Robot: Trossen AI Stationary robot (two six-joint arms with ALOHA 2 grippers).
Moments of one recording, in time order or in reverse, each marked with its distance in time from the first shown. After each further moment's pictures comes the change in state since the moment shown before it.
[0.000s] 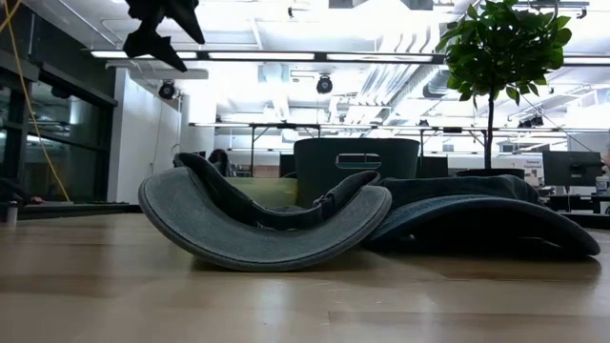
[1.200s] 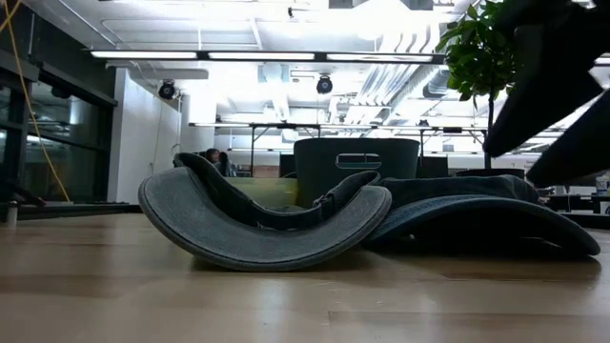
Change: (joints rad) left arm -0.709 -0.027 -0.001 0.153 -0.413 -0.465; right arm -0.154 0.421 0.000 -0.676 -0.655 0.501
